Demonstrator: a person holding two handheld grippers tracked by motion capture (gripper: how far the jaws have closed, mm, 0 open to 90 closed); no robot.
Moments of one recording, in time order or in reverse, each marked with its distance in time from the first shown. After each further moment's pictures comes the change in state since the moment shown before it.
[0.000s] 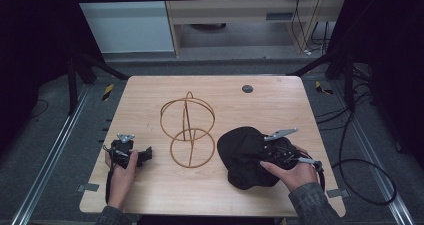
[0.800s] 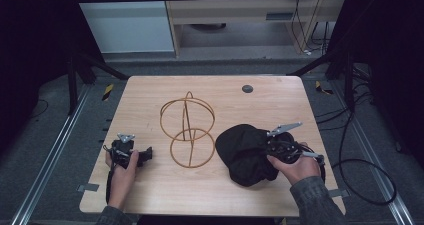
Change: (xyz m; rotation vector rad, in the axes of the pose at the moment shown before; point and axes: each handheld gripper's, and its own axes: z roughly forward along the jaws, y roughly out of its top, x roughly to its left) left arm -0.001 0.000 0.000 0.001 0.000 0.004; right arm -0.013 0.011 -0.006 -0.022 0.094 -0.020
